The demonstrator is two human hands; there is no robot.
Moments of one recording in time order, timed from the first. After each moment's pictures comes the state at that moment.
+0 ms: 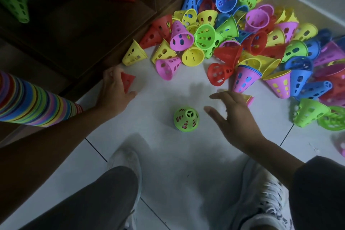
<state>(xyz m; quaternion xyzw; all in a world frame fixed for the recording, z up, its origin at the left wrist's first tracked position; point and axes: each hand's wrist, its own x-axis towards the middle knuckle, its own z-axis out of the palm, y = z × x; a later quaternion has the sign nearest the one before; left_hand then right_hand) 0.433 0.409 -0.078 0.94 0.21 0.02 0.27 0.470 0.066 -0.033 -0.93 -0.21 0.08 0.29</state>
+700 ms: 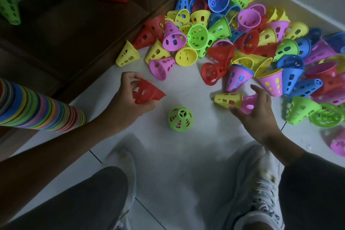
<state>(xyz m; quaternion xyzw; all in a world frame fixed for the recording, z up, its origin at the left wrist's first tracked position) 0.412 0.345 -0.018 0.80 0.16 -0.05 0.58 0.497 -0.002 -0.053 -0.94 -0.02 0.10 0.34</state>
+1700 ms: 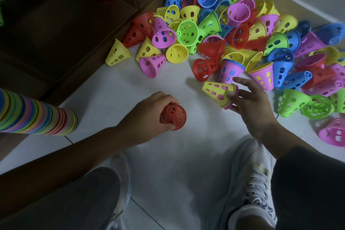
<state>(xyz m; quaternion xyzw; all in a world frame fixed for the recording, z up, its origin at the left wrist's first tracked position) 0.414 0.289 -0.023 0.91 -0.05 -0.13 0.38 0.499 0.021 -0.019 -0.72 0.14 0.17 0.66</state>
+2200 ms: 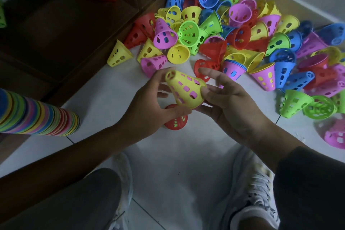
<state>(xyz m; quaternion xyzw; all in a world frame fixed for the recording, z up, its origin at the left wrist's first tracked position) 0.422 0.276 0.013 0.82 0.05 -0.05 0.57 0.475 0.080 0.041 -0.54 0.07 0.34 0.77</state>
